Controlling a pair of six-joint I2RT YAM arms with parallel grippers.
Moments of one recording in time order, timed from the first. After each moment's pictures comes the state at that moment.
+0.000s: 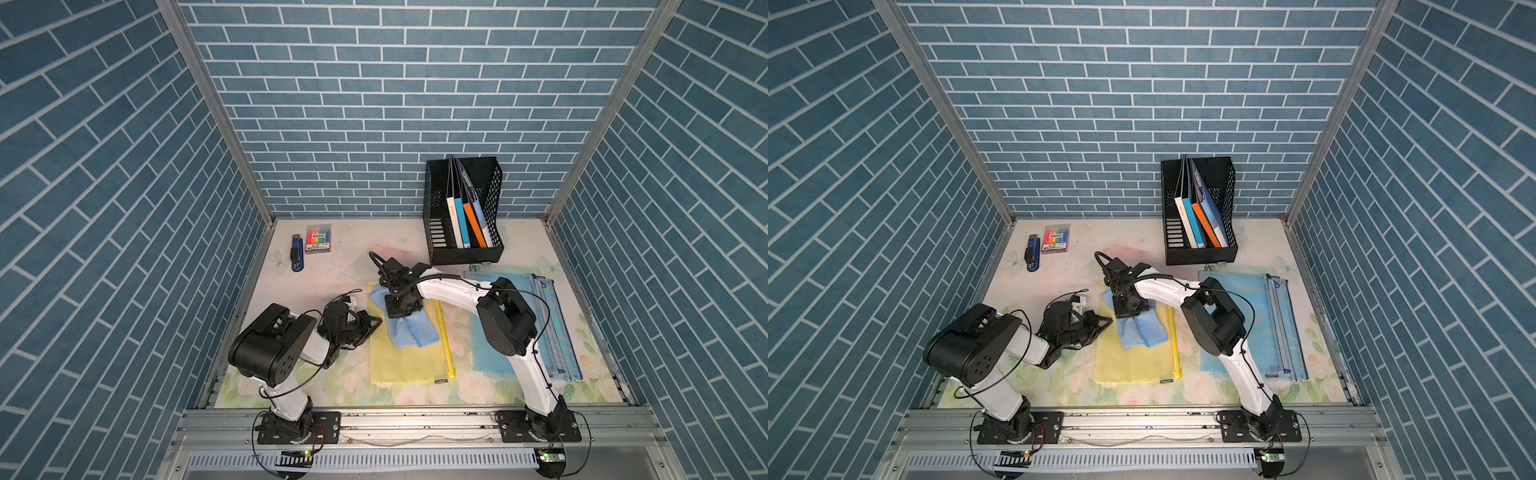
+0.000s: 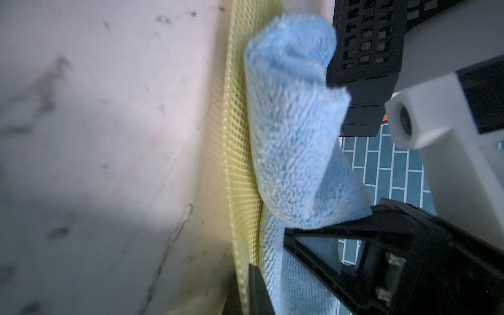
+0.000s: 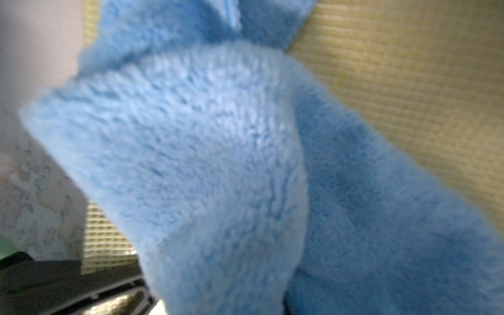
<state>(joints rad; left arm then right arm) -0.37 1.70 0.28 0.85 0.47 -1.12 0.90 2.17 1.65 -0.81 -0.08 0.59</state>
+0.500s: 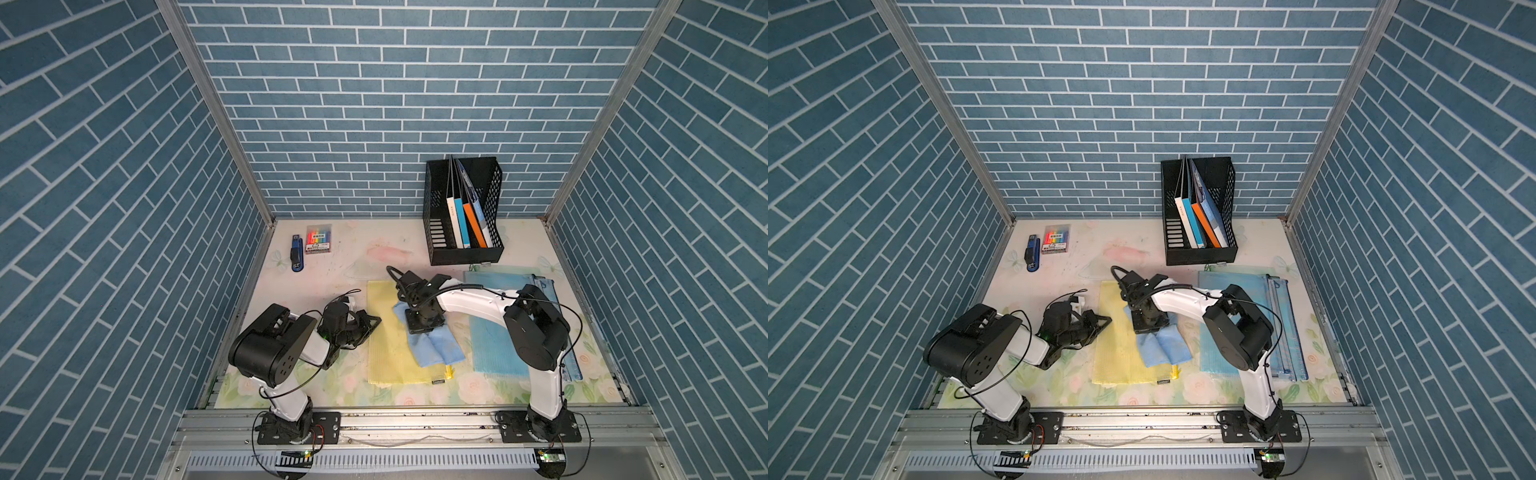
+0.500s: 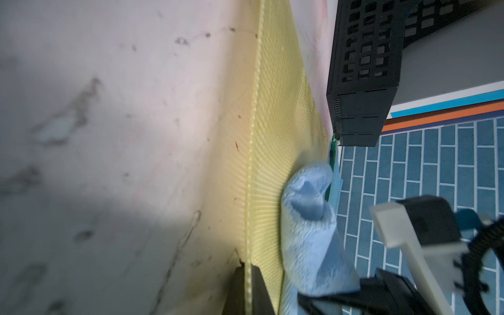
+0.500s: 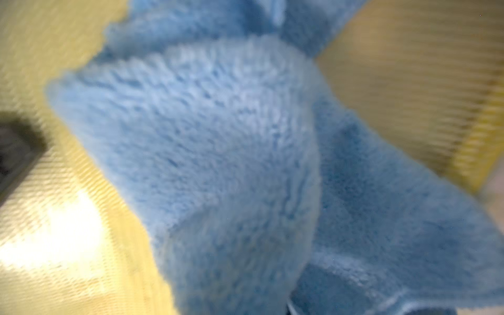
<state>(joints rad) -0.37 1.70 0.27 0.86 0.44 -1.15 0.99 2.01 1.45 -0.85 -0.08 0.65</state>
